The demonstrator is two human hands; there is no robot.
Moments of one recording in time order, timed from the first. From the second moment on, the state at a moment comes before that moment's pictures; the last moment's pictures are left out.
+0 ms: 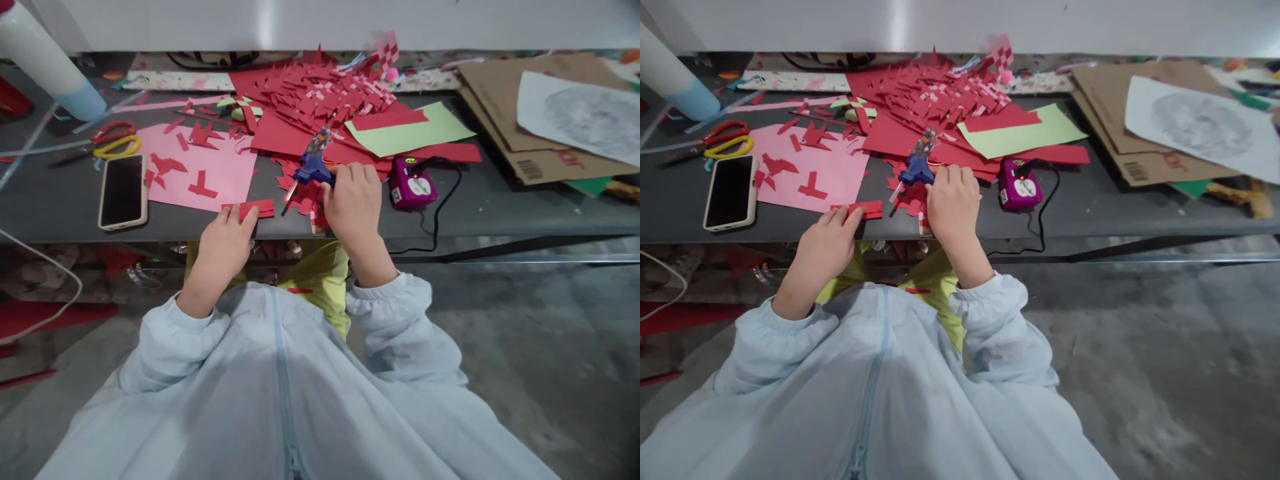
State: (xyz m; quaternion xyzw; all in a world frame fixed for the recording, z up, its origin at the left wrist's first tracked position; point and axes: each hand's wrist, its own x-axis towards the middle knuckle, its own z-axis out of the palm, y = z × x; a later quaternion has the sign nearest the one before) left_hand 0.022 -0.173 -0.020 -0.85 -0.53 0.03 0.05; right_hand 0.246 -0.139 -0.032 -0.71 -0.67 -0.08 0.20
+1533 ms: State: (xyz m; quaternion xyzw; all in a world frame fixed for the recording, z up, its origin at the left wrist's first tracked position) left_hand 0.009 -0.173 -0.029 -0.85 -0.53 -0.02 -0.06; right_hand 0.242 -0.173 -0.012 -0.68 -0.37 0.42 0.47
